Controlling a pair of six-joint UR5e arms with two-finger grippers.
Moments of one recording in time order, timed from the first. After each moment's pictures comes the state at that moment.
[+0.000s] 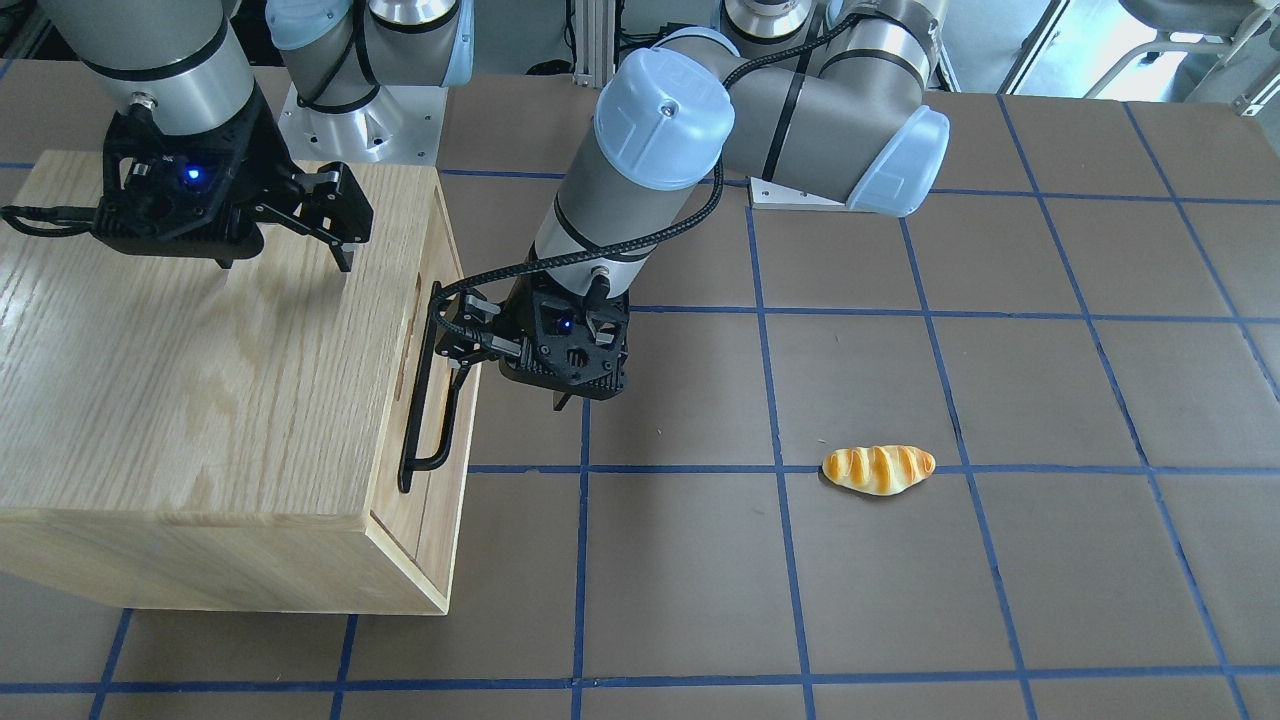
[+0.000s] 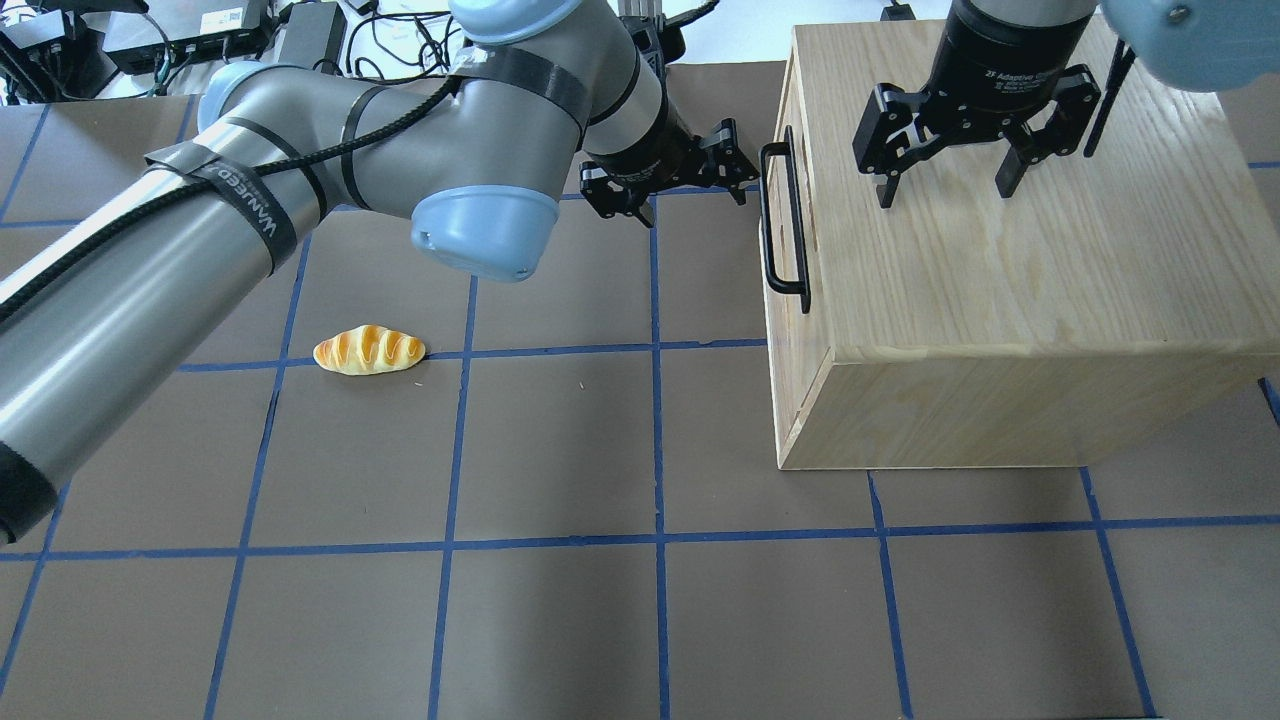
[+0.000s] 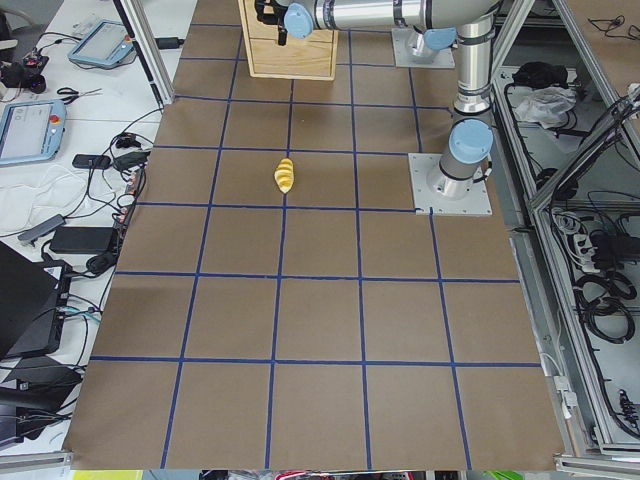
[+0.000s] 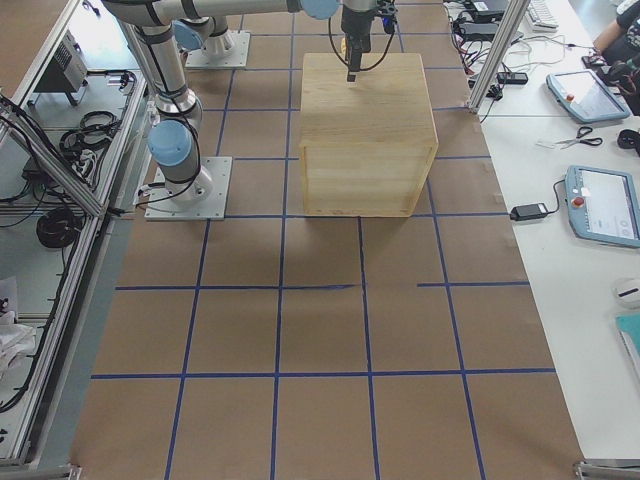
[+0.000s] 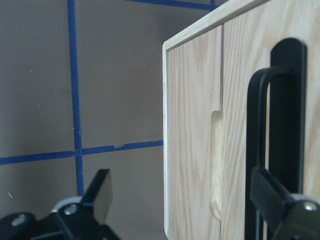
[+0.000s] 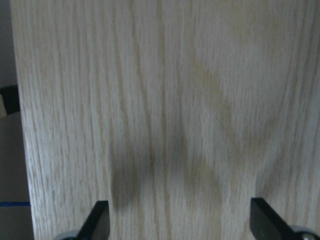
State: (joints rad) left arm -1.93 -1.93 -1.50 -0.99 1.24 -0.41; right arm 1.60 -1.49 1.43 -1.47 -1.61 0.02
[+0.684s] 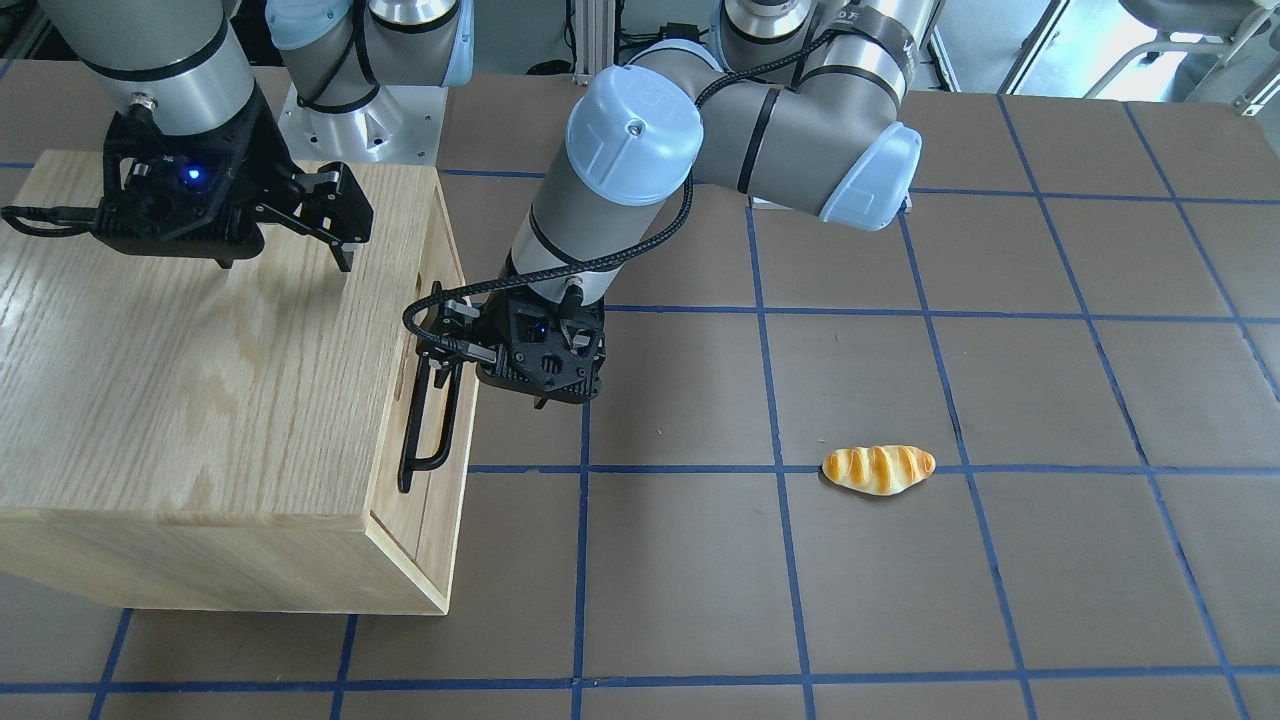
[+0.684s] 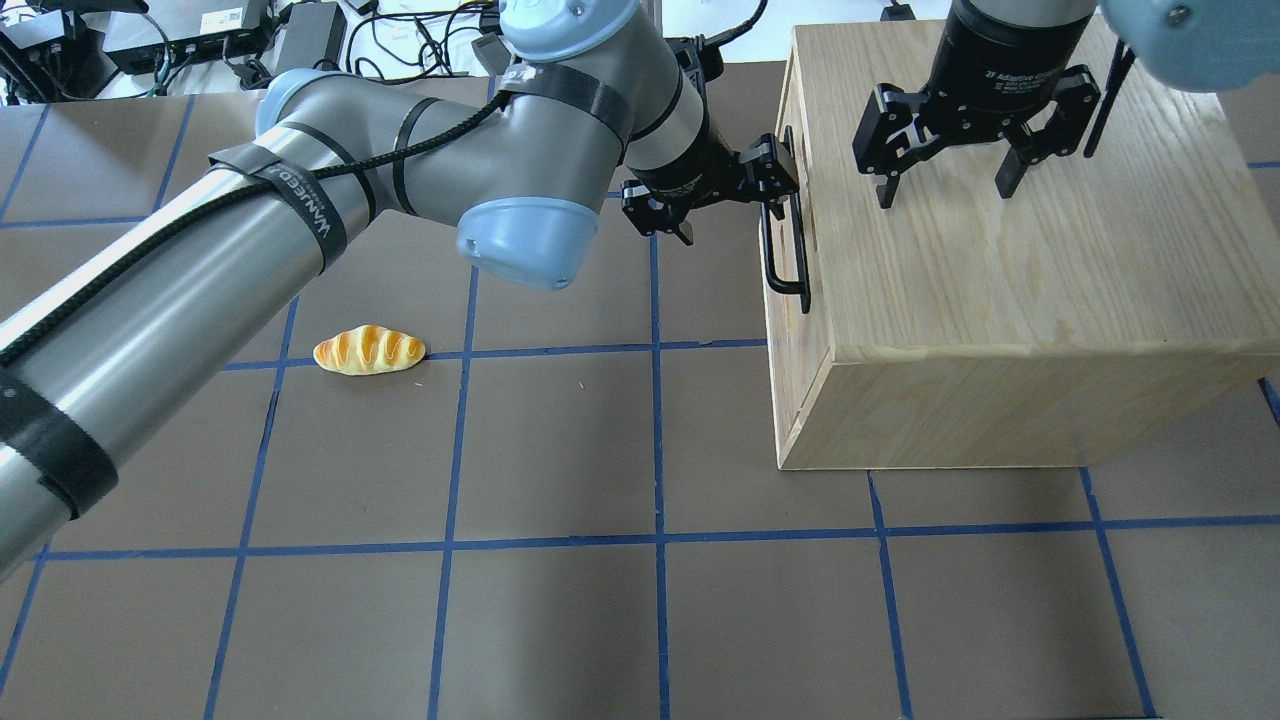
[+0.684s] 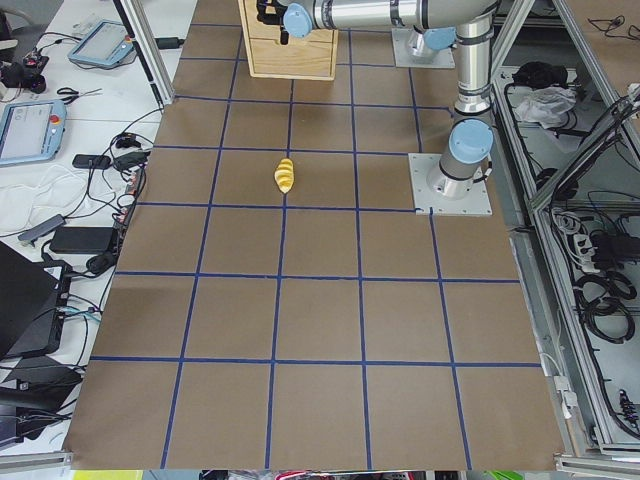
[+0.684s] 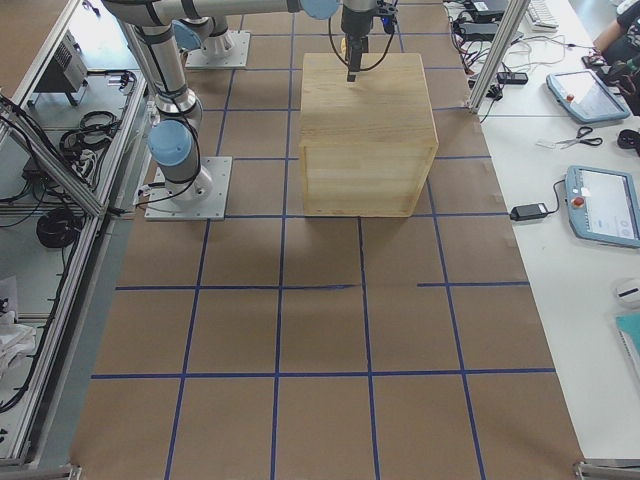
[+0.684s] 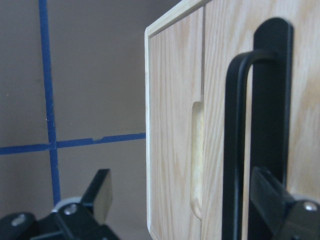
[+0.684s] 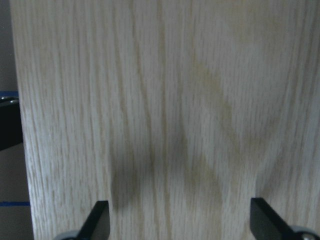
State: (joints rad) left arm -1.95 -1.95 -1.50 -0.99 1.24 -0.43; right arm 1.60 -1.49 1.43 -1.47 -1.61 0.02
